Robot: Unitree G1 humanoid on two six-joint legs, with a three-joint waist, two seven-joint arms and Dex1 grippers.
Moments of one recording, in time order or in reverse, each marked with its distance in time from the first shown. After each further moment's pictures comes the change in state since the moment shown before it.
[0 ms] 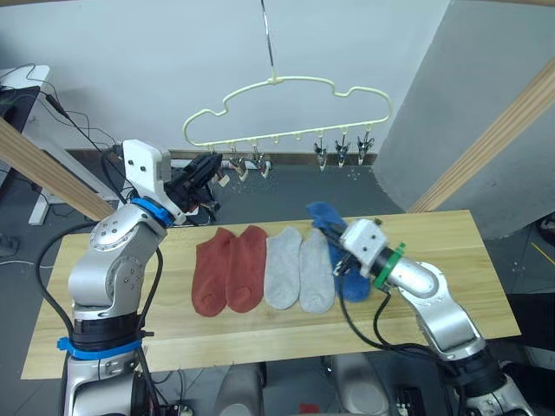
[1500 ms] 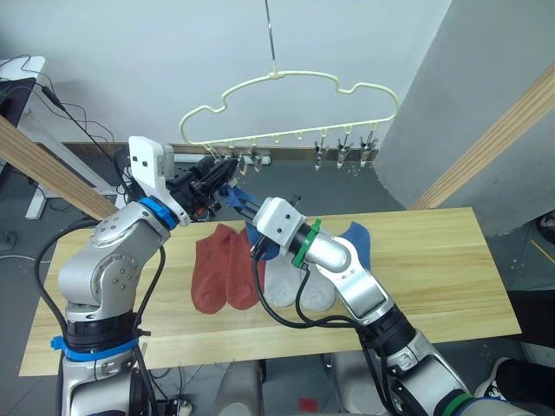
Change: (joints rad) left arm -0.015 0.009 0.021 -0.051 -0.138 0.159 0.043; right arm -0.271 0.378 0.134 0.314 -0.098 -0.086 -0.095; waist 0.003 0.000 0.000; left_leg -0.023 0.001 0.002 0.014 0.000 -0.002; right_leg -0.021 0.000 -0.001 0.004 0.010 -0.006
